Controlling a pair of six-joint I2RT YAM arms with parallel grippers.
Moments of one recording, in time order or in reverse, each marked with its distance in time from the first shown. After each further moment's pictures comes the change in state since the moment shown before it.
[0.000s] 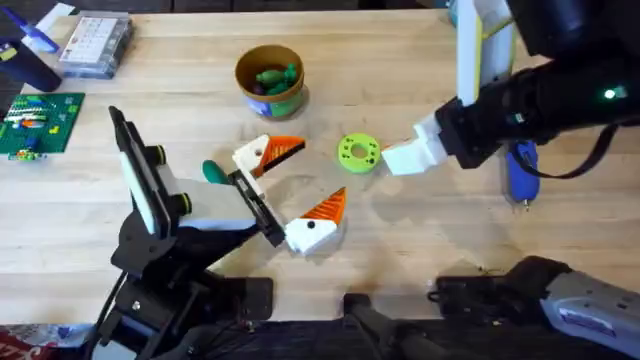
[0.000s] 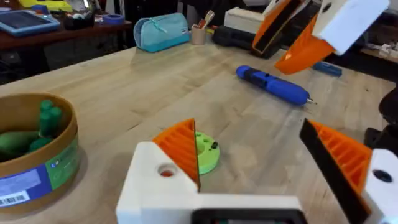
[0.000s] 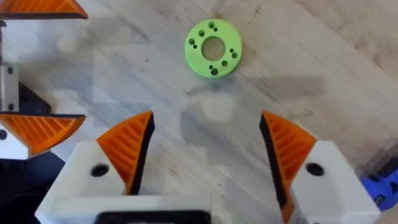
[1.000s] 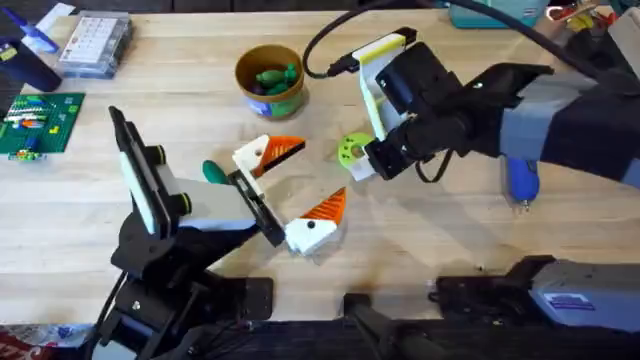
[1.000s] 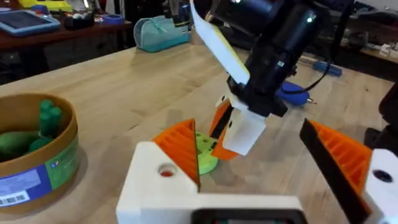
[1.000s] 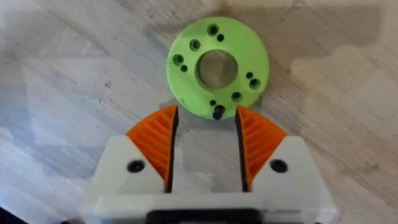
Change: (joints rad) left arm 0.000 0.000 0.000 0.000 0.000 0.000; right arm 0.041 0.336 -0.296 0.501 0.002 0.044
